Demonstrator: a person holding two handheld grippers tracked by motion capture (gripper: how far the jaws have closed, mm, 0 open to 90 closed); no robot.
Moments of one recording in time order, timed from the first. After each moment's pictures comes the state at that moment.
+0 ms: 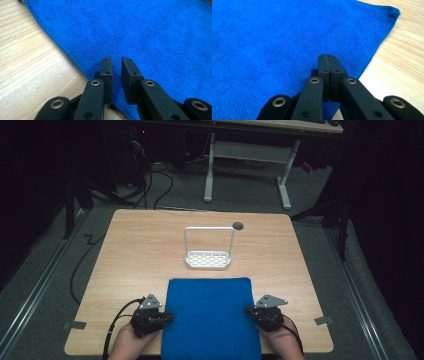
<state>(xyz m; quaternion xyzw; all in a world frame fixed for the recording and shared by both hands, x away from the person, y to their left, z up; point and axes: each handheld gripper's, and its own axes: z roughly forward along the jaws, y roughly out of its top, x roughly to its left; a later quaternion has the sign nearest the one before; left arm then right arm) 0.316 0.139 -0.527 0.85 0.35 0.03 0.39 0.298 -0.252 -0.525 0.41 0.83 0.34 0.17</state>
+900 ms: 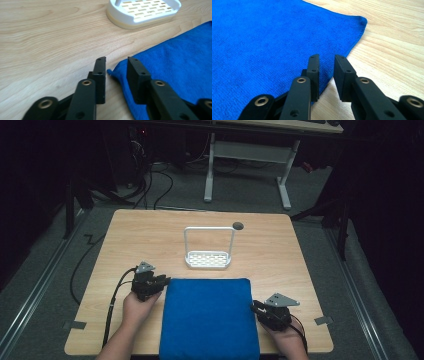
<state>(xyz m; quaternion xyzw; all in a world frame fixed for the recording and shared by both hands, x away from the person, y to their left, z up) 0.419 0.142 -0.528 0.78 0.45 0.09 0.43 0.297 -0.273 -0.520 0.43 0.80 0.37 0.20</state>
